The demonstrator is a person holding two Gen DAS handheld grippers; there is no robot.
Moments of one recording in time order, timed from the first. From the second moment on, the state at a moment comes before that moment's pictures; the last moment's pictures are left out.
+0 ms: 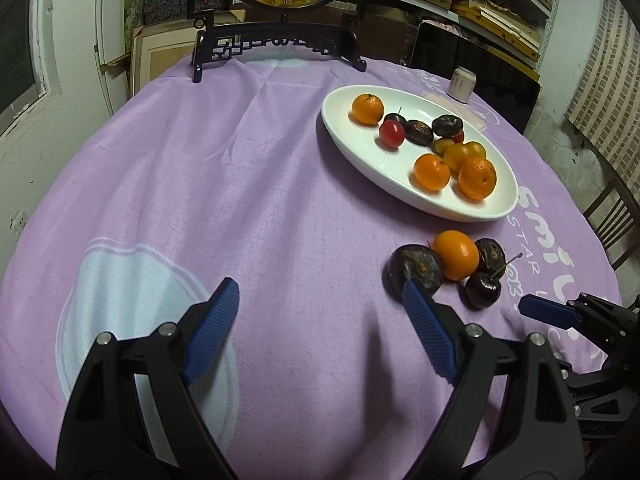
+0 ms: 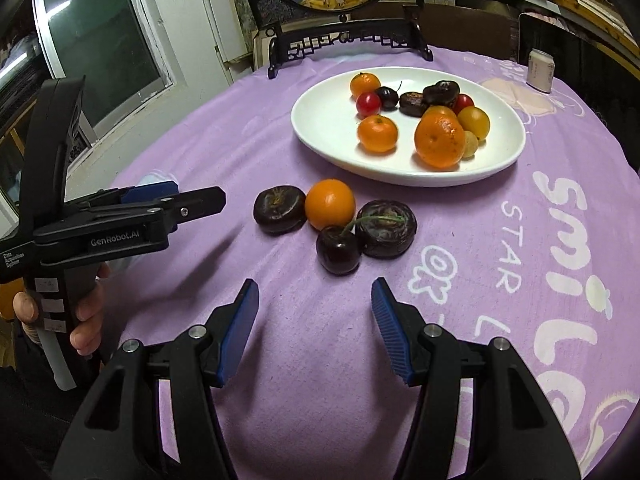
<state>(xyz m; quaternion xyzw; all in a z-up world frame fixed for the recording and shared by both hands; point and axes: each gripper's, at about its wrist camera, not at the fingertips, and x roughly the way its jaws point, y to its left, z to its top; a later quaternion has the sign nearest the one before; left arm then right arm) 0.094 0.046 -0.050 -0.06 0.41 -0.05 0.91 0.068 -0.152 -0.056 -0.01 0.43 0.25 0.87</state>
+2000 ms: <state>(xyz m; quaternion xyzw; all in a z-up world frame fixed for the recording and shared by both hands) 0.092 0.001 -0.044 -0.03 0.44 -0.12 0.89 0.062 -0.234 -0.037 0.07 0.43 0.17 0.88</state>
